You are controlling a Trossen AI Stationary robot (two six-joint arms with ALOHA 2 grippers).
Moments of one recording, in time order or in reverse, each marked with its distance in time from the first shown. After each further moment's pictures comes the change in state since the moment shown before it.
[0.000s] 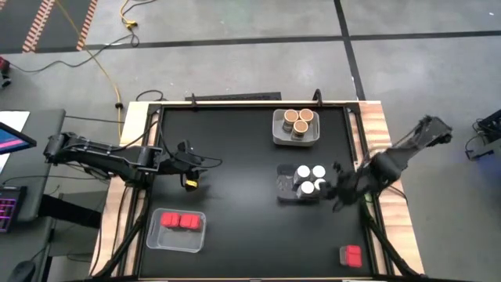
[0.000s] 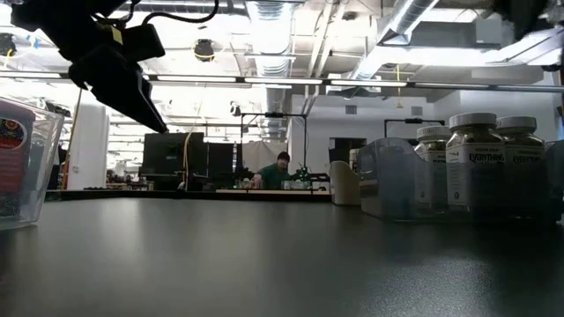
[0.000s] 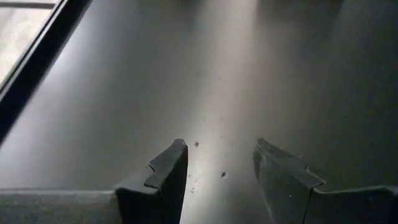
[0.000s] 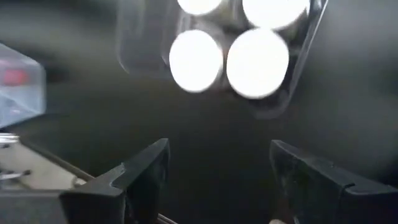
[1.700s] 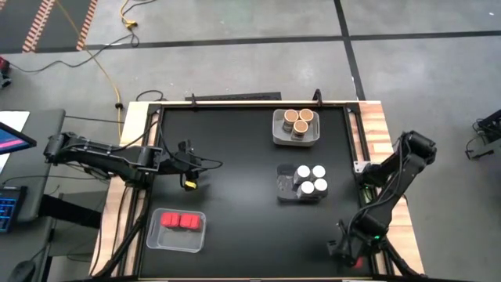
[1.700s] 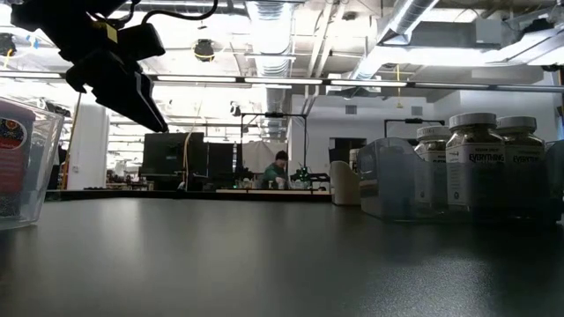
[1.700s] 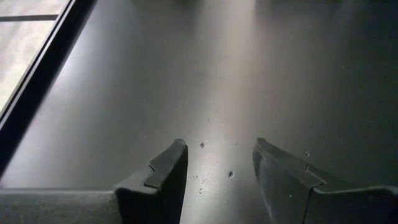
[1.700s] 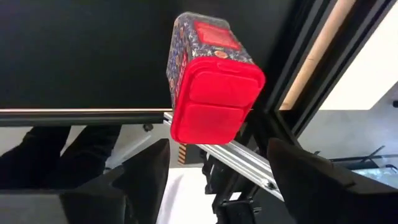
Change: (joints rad) left arm 0.000 0.000 0.000 0.000 -0.010 0.064; right arm 0.359 0.450 0.055 0.252 -0.651 0.545
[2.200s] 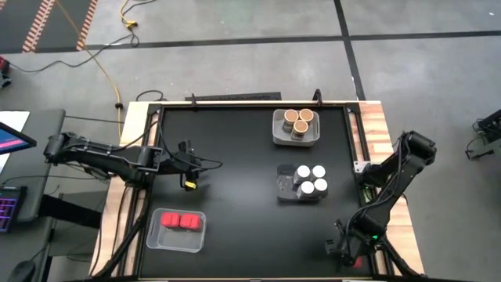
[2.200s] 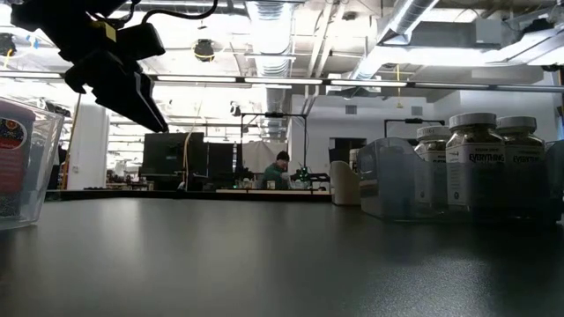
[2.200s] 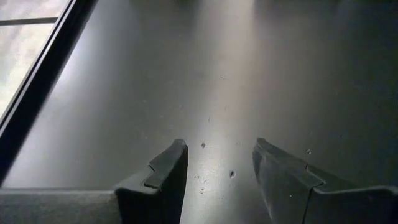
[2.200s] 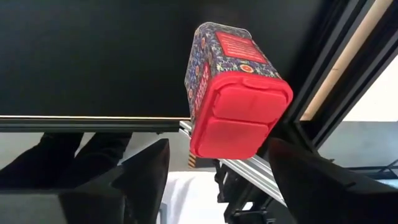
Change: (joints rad) left arm 0.000 0.000 0.000 0.000 0.000 0.018; right arm -0.001 0.001 -0.038 0.068 0.053 0.006
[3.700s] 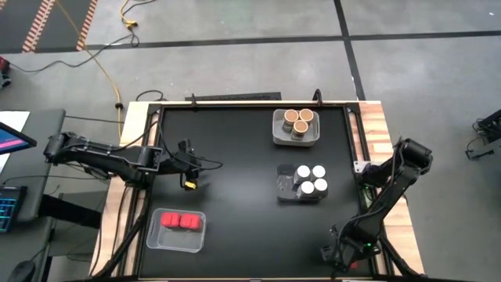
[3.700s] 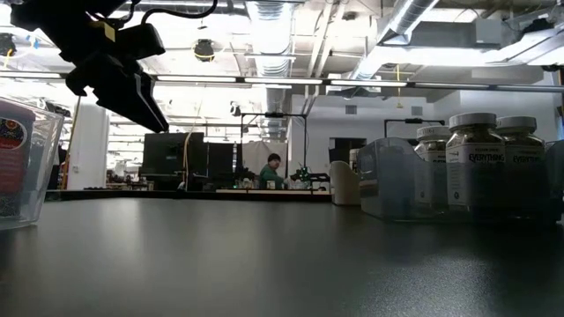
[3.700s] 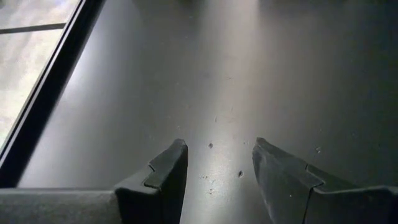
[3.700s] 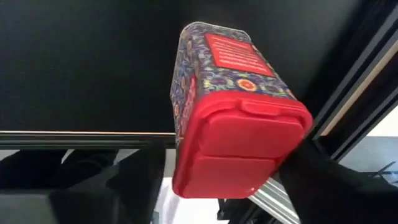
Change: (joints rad) left arm 0.000 0.000 0.000 0.000 -0.023 0.034; right arm 0.010 0.108 -0.017 0.096 -0.009 -0.025
